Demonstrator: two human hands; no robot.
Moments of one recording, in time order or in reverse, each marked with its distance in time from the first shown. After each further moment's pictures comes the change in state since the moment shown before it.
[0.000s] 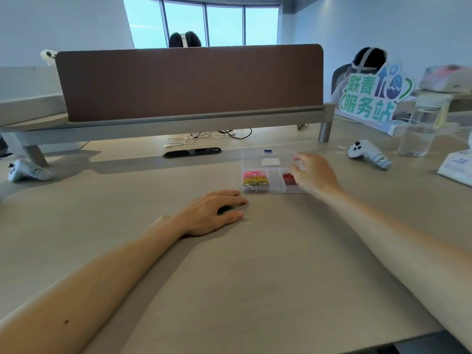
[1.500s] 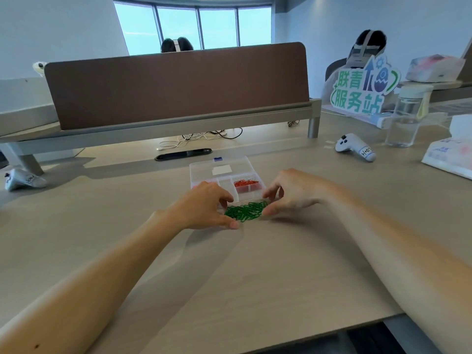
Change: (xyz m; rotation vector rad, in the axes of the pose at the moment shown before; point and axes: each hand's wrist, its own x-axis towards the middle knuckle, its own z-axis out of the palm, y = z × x) left_hand 0.000 0.063 -0.023 0.184 0.035 -0.071; right_hand -0.043 -0.019 -0.045 -0.093 -0.594 -0.384
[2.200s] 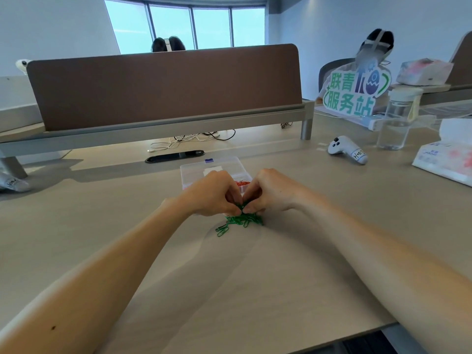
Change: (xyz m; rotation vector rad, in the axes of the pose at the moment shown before) left_hand 0.038 0.018 -0.012 -0.133 -0.054 0.082; right_hand 0.019 -0.016 0.010 0.257 0.067 -0.056
